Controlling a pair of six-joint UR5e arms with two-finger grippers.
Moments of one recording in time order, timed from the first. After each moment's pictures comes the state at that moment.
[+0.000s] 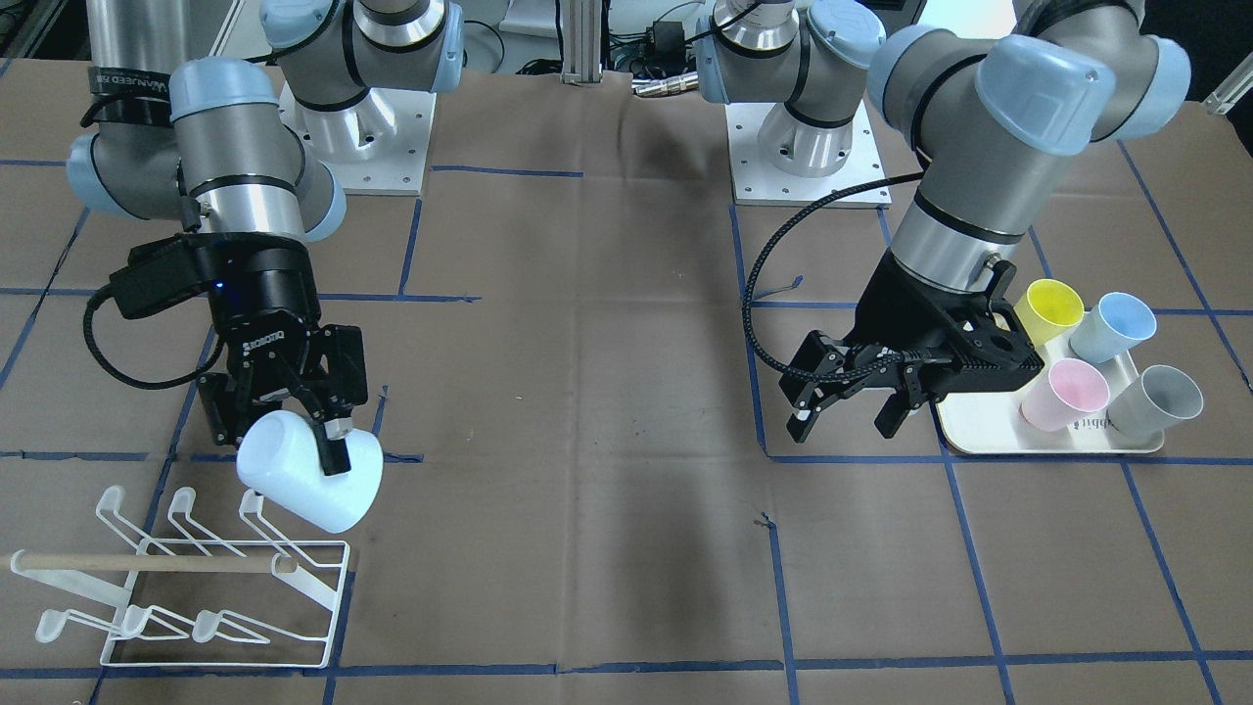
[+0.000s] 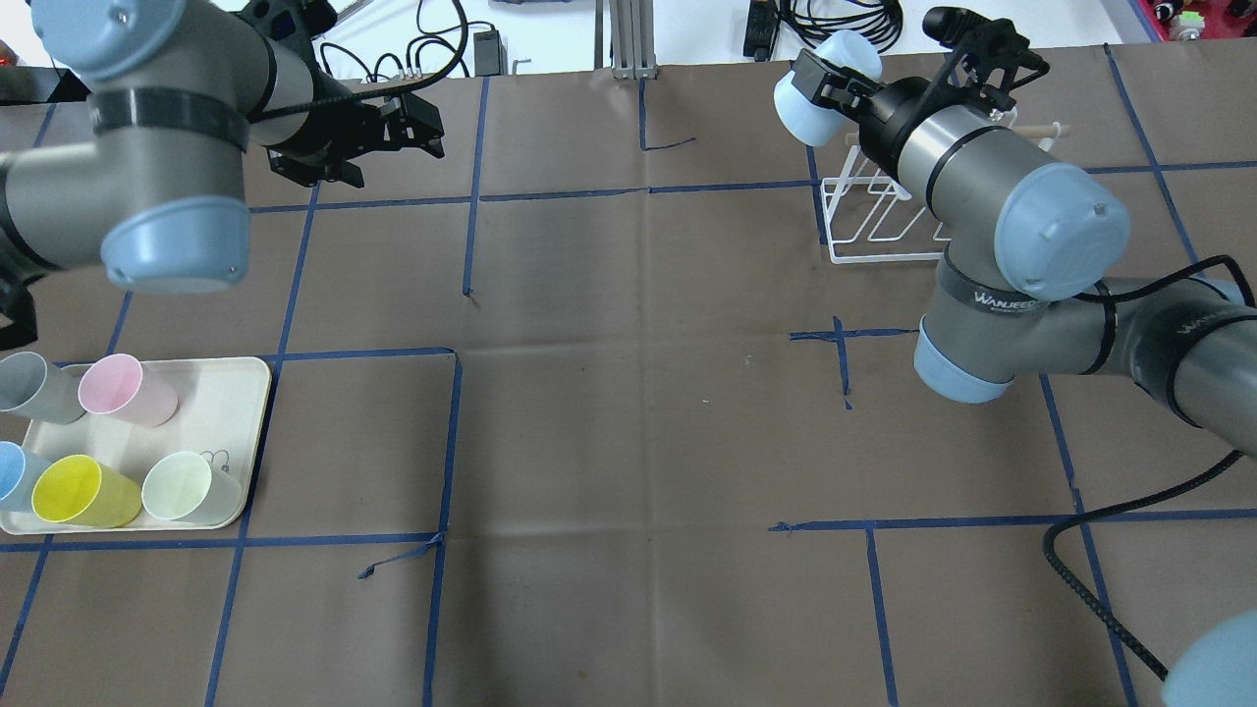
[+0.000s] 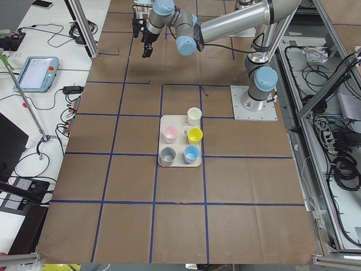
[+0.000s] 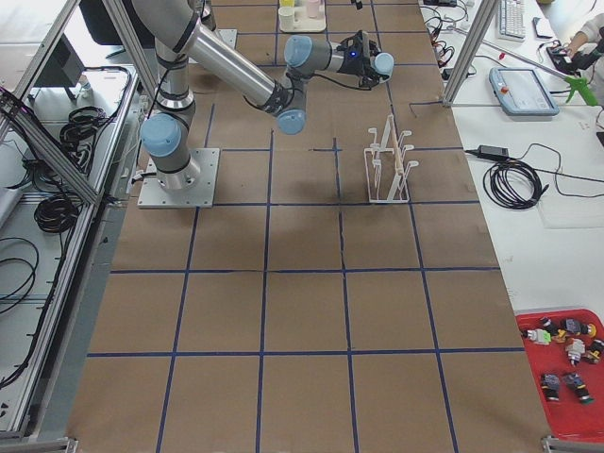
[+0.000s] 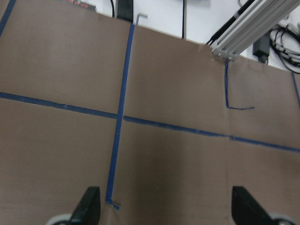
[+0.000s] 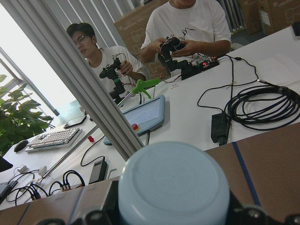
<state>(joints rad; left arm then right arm) -1.52 -1.71 -1.67 -1.04 1.41 -0.17 1.48 -1.31 2.05 -3.50 -1.24 0.34</state>
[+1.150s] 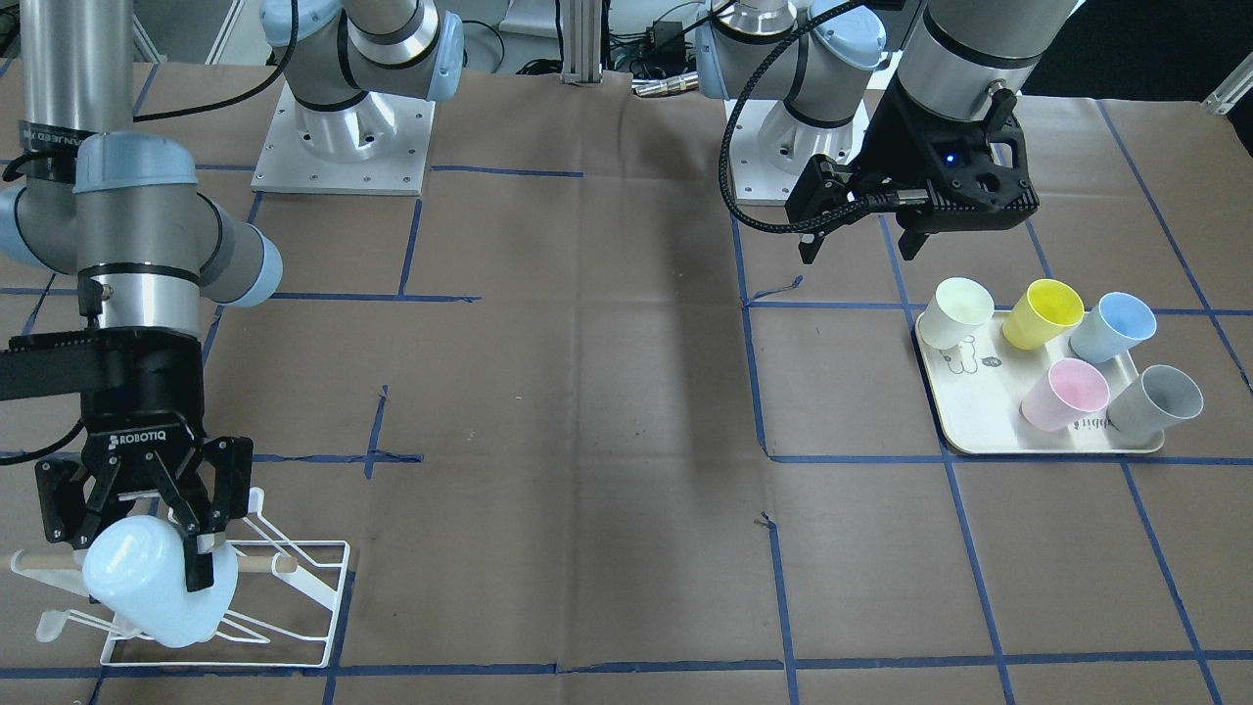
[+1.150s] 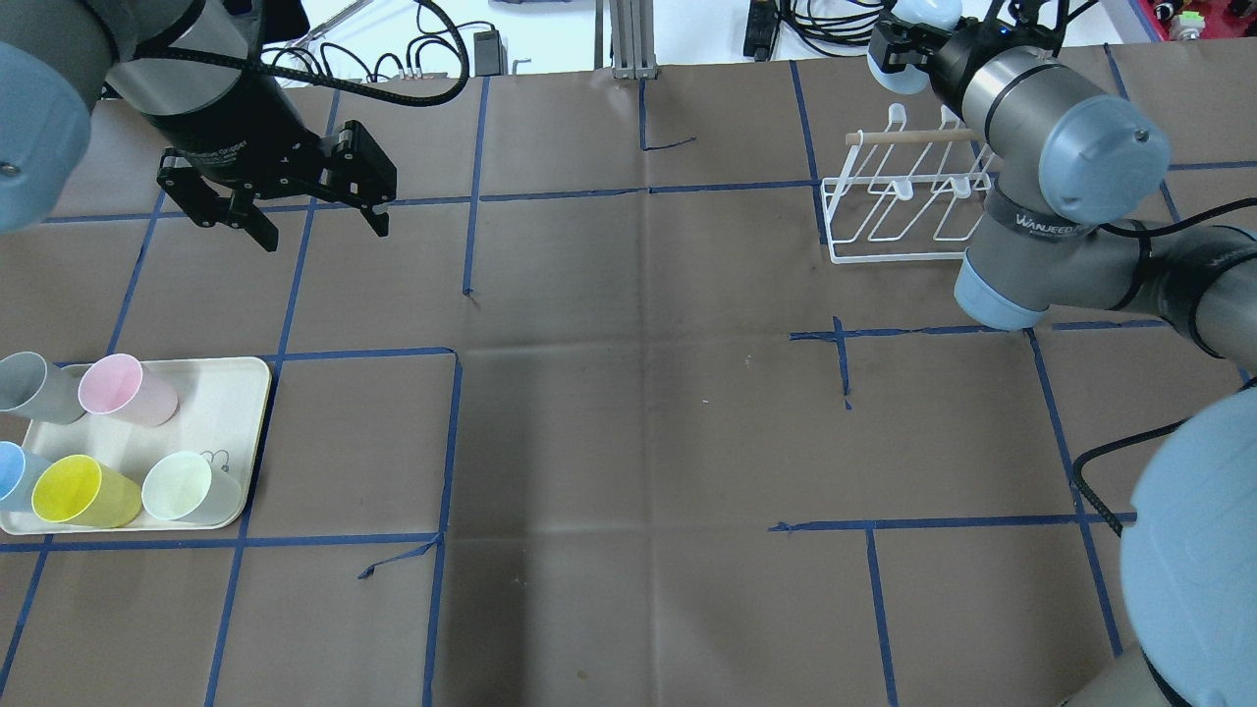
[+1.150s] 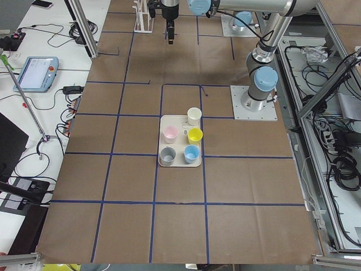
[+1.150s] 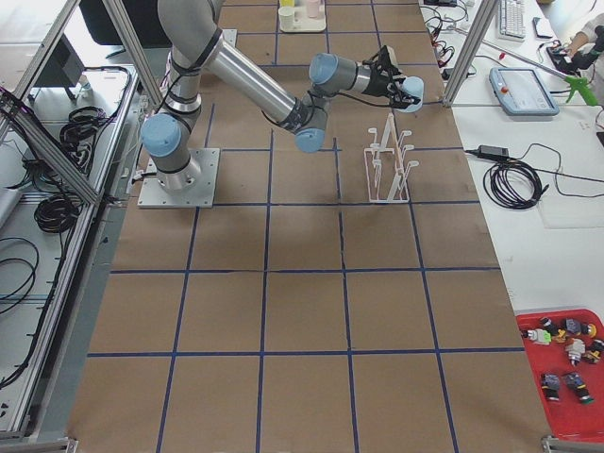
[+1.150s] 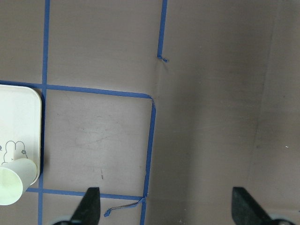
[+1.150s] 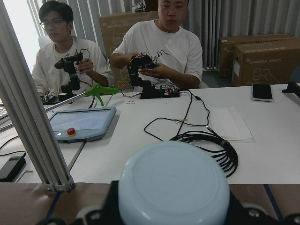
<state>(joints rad) -1.55 -1.56 -1.56 -1.58 1.55 -0.06 1.40 -1.14 1.87 -3.49 -1.28 -0.02</state>
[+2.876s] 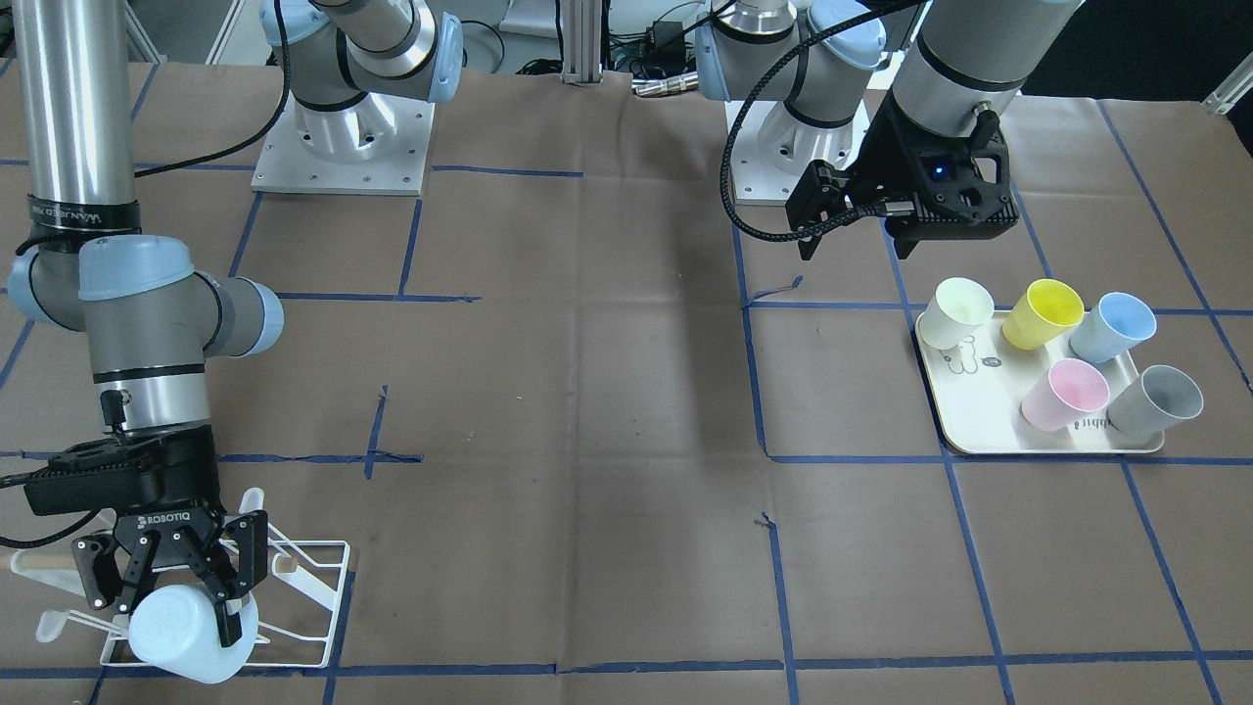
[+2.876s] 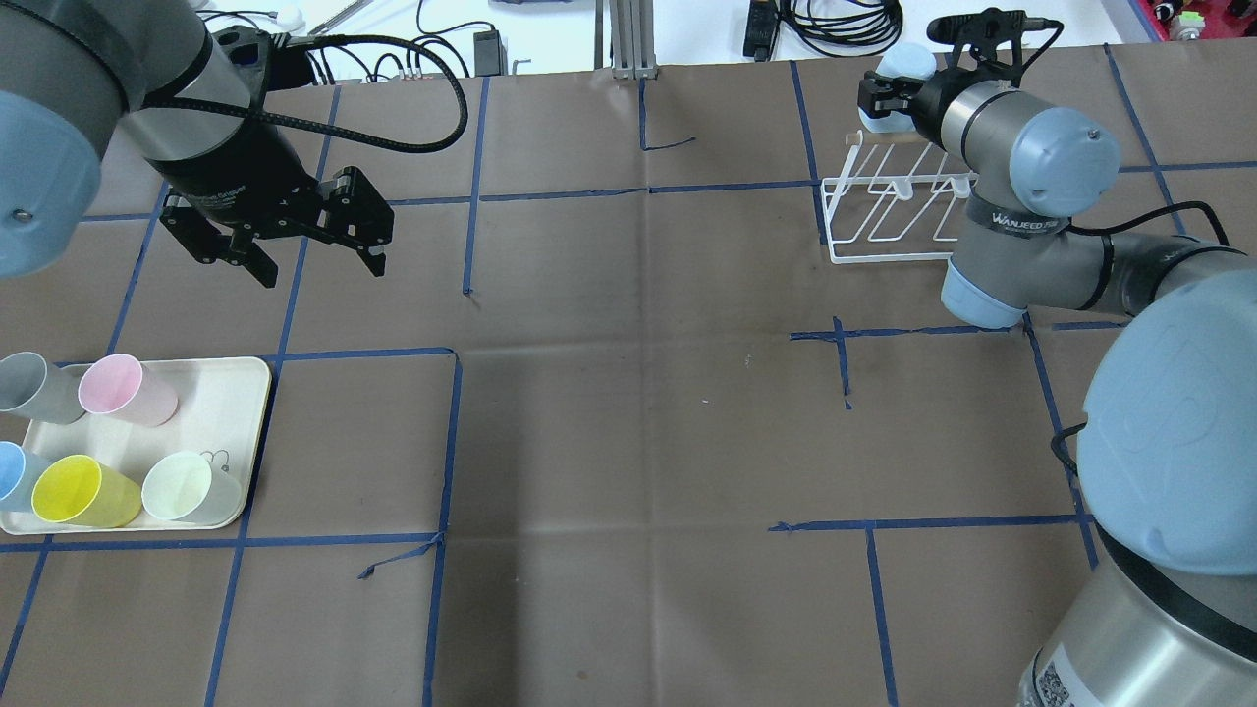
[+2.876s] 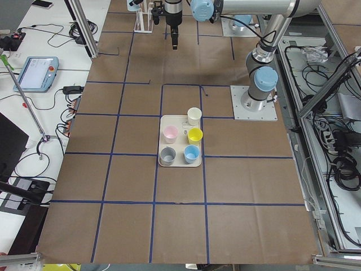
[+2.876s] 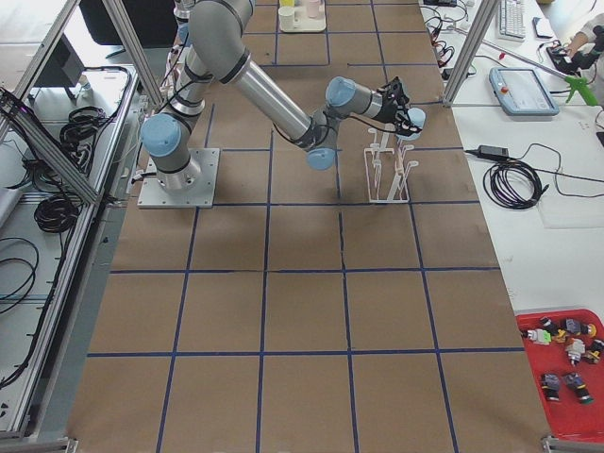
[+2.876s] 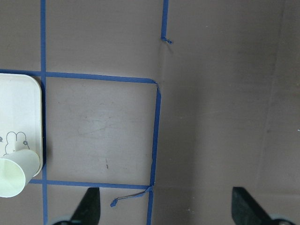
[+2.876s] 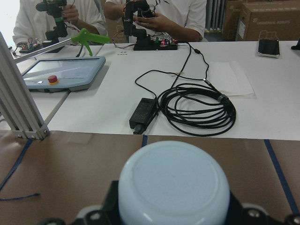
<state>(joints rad) -1.51 -1.53 -1.64 -1.58 1.55 0.01 1.39 -1.02 1.84 -3.41 -1.28 -0.10</state>
